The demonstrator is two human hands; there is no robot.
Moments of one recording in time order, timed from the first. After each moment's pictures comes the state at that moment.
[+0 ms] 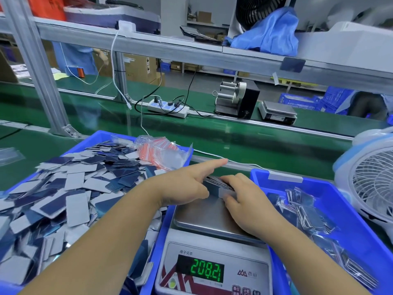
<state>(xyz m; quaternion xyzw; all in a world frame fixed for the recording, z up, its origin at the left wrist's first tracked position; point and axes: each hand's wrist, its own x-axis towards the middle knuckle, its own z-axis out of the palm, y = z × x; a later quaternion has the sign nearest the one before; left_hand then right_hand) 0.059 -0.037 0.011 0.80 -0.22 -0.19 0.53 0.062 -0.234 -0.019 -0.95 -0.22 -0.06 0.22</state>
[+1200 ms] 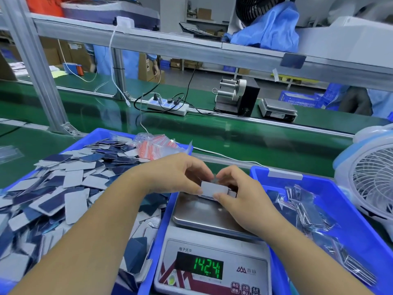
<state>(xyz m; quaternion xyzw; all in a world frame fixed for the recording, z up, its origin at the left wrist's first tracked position) 0.070 -0.012 0.016 0.84 -0.20 -0.15 0.48 0.050 -0.228 -0.010 -0.89 -0.21 -0.04 0.40</state>
